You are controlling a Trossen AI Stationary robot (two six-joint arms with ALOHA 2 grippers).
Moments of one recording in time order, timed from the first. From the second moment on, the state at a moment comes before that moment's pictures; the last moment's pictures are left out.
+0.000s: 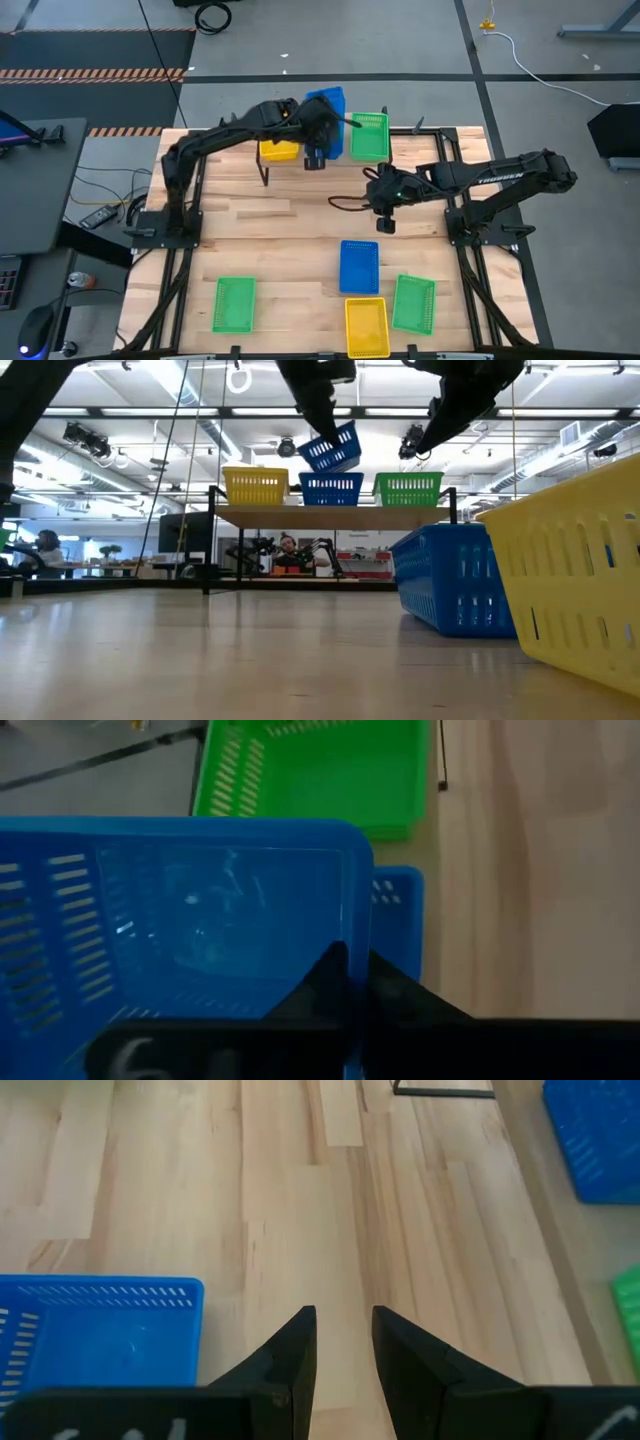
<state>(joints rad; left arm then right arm) 0.31 1.95 2.09 -1.02 -0.21 0.45 0.05 1.24 1.04 -0.65 0.19 0.04</state>
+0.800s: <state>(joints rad) 0.34 2.00 2.09 -1.08 -0.11 0.44 0.00 1.24 1.04 -0.66 0.19 0.00</state>
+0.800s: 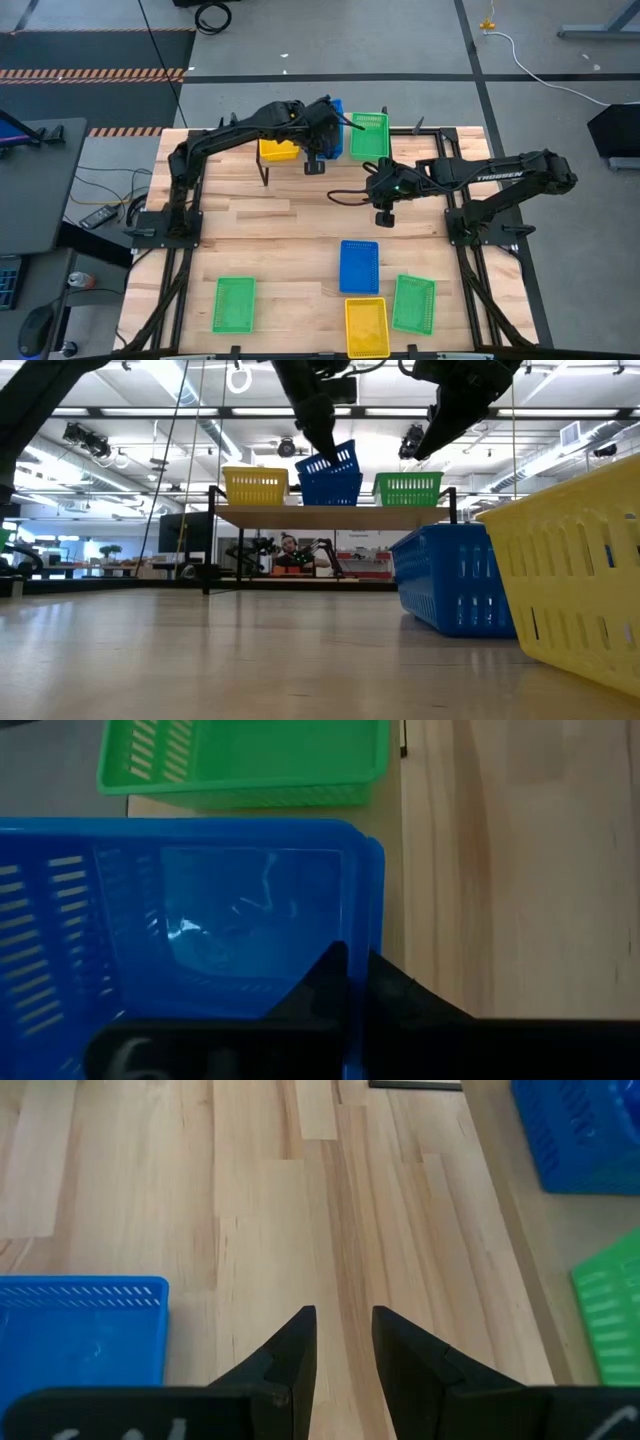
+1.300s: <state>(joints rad) 0.33 1.99 2.09 -1.12 -0.20 0.41 0.00 1.24 1.04 -0.66 0.19 0.00</state>
